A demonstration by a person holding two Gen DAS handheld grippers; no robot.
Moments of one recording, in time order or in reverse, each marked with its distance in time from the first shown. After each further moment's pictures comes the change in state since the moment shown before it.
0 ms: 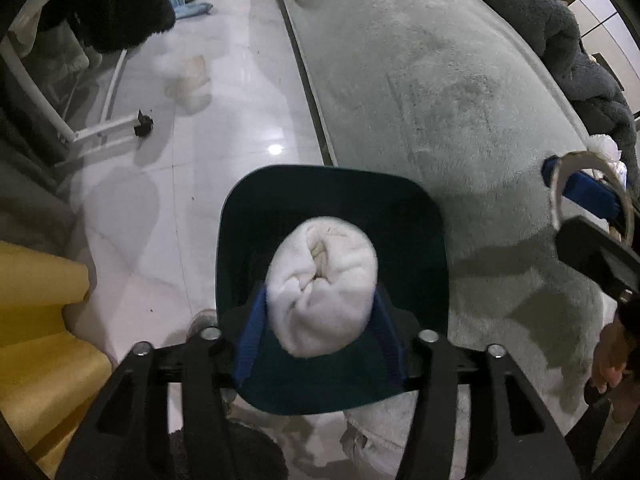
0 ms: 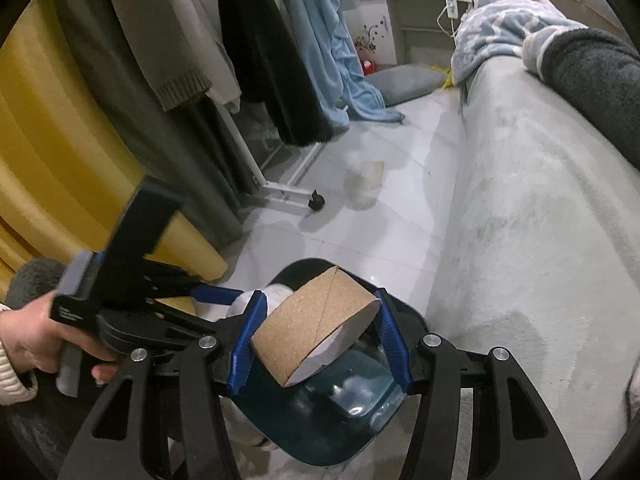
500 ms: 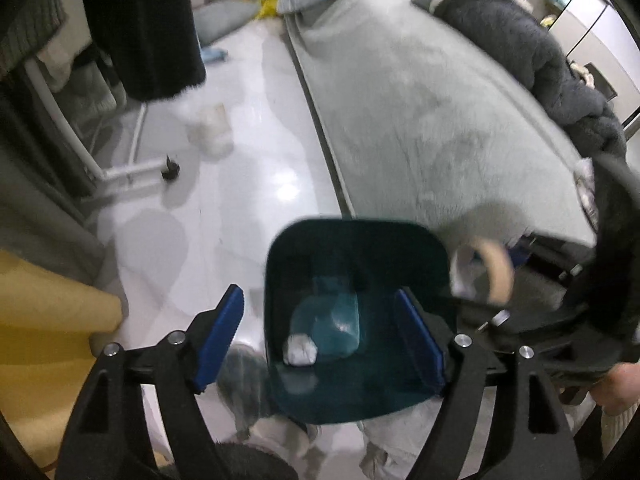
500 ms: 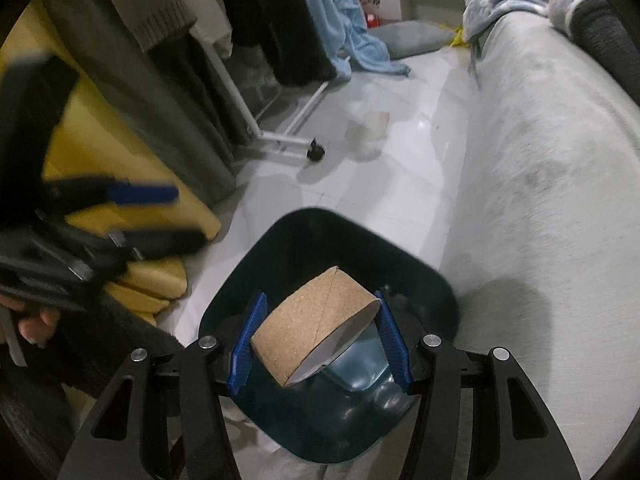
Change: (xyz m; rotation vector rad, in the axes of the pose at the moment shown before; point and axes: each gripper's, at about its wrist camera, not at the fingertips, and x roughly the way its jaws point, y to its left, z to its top) left arm -0.059 0.017 0.000 0.030 -0.198 0.045; right arm 0.061 0.012 -0.020 -0.009 0.171 -0.008
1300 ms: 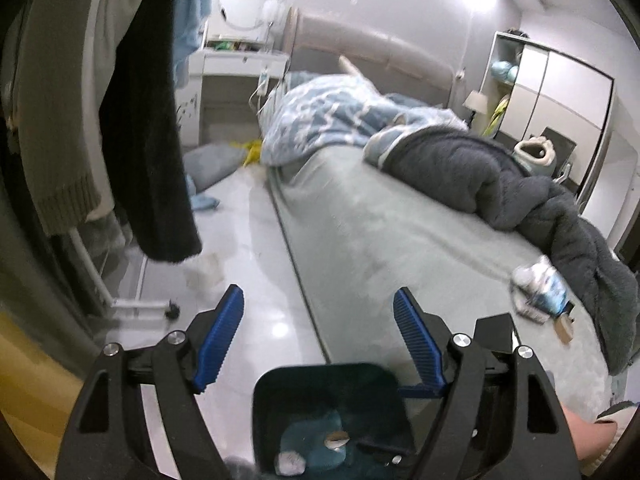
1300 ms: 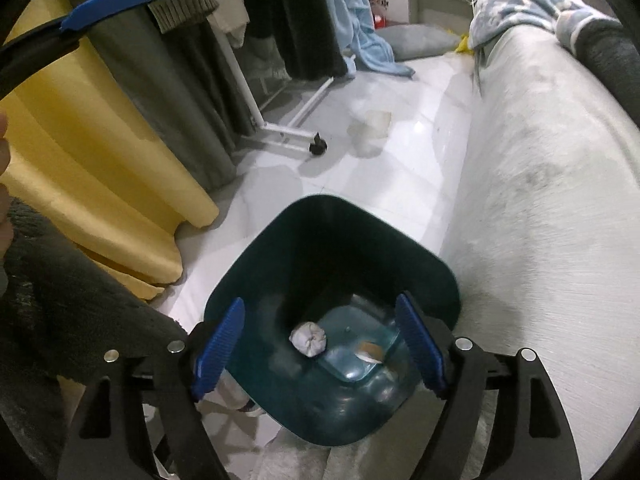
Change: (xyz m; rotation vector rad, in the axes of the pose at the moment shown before) left arm -0.098 -0.047 0.029 0.074 -0.512 -0.031; right arm -0.020 0.022 -0.006 -0.049 -0.009 -0.041
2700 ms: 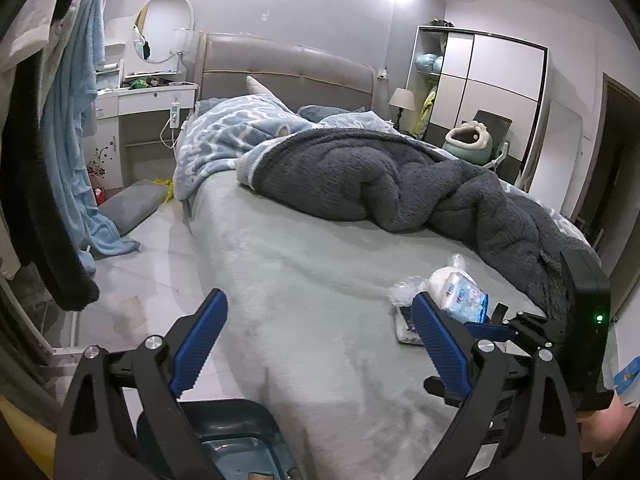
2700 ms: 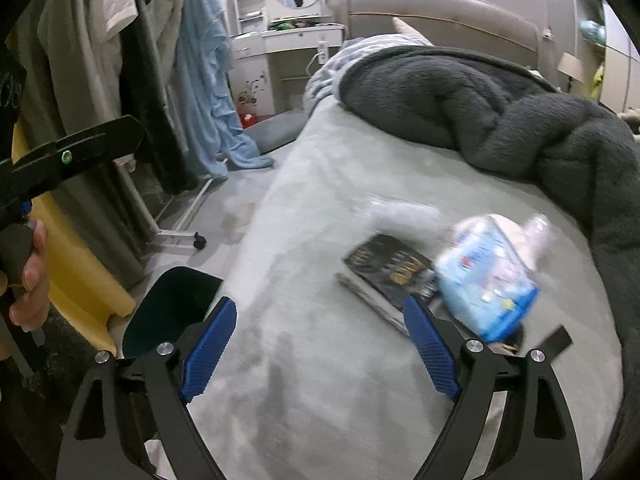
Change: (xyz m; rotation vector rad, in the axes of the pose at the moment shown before) left arm 0.026 -0.159 -0.004 0.148 -0.057 -0.184; right arm -0.179 -0.129 -0.108 0.250 -0.358 -0.313
